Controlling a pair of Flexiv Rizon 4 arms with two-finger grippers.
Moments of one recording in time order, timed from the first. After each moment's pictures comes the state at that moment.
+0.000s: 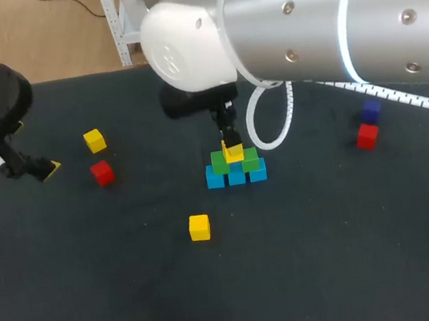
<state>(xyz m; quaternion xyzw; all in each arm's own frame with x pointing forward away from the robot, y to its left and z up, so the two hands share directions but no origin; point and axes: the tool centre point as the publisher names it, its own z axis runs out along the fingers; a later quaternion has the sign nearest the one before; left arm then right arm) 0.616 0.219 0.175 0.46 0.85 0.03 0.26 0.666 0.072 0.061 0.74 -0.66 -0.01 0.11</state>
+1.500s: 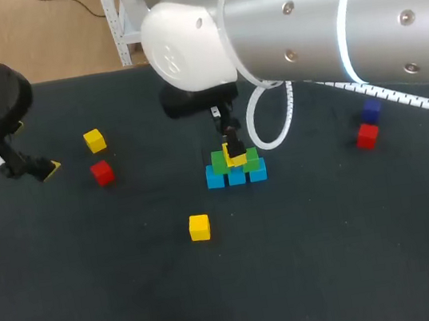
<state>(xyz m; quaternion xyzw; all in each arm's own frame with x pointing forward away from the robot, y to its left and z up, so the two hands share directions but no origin) 0.616 0.219 0.175 0.46 0.85 0.03 0.26 0.668 0.073 0.059 0.74 -0.66 -0.02 0.10</state>
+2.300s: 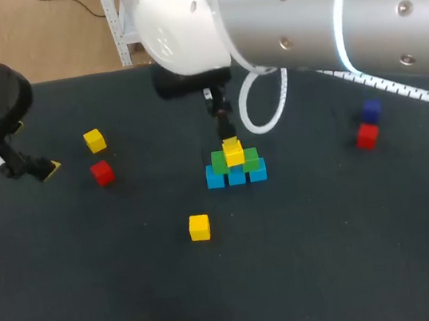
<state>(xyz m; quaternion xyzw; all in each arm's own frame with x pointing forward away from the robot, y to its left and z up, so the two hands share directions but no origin) 0.616 0.219 0.175 0.46 0.85 0.03 0.26 0.693 0.081 0.091 0.73 -0.68 0.01 0.08</state>
